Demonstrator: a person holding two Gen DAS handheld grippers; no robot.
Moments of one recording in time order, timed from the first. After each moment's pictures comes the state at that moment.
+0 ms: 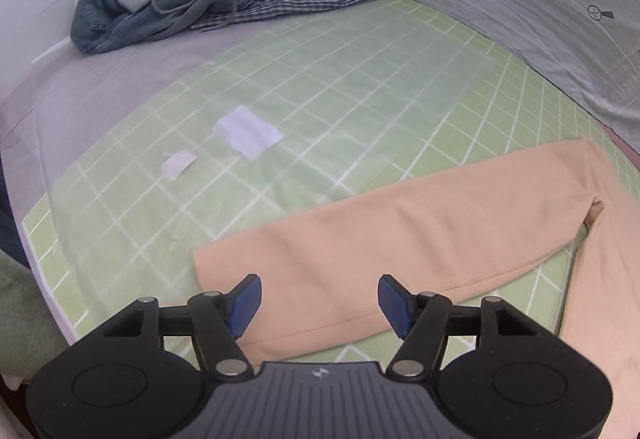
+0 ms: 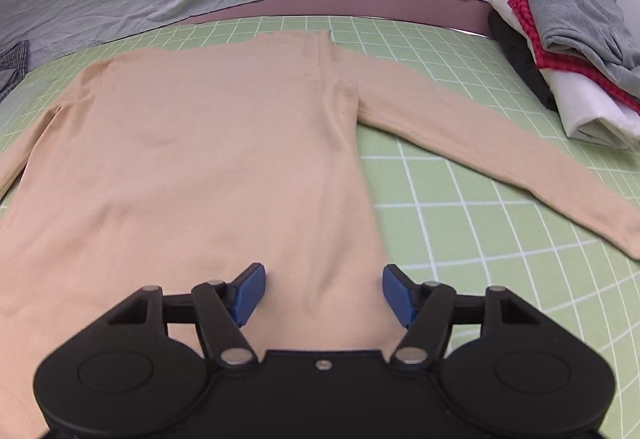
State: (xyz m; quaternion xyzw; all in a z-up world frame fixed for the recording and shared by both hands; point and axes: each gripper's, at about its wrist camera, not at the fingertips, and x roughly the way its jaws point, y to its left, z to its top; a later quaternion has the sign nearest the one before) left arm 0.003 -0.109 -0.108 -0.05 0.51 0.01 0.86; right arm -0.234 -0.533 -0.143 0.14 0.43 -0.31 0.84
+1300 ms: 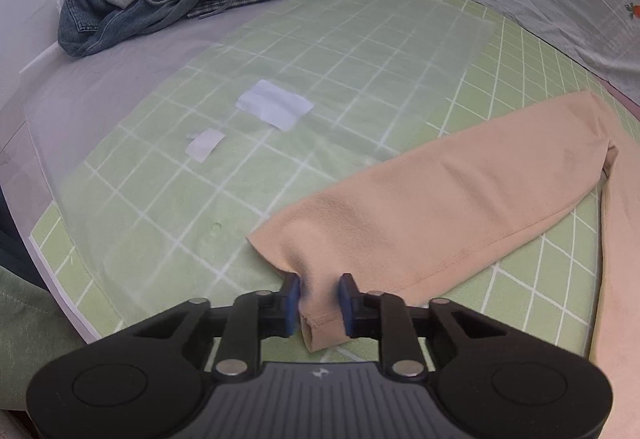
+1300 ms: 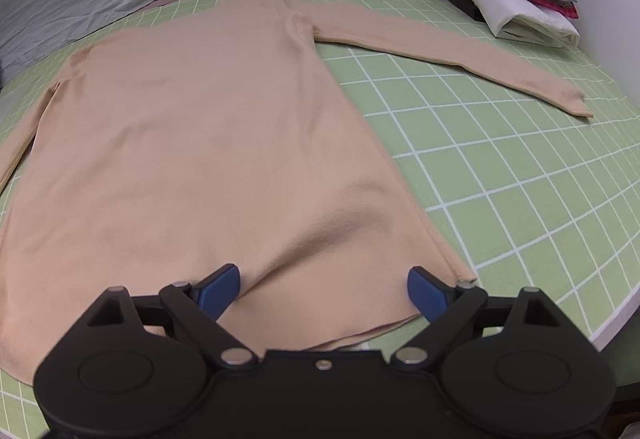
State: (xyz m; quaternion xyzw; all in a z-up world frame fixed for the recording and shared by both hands) left arm -0.002 -0.081 -0.124 -0.01 0.52 -0.04 0.85; right arm -0.284 -0.464 -0.140 0.20 0.44 -0.37 0.79
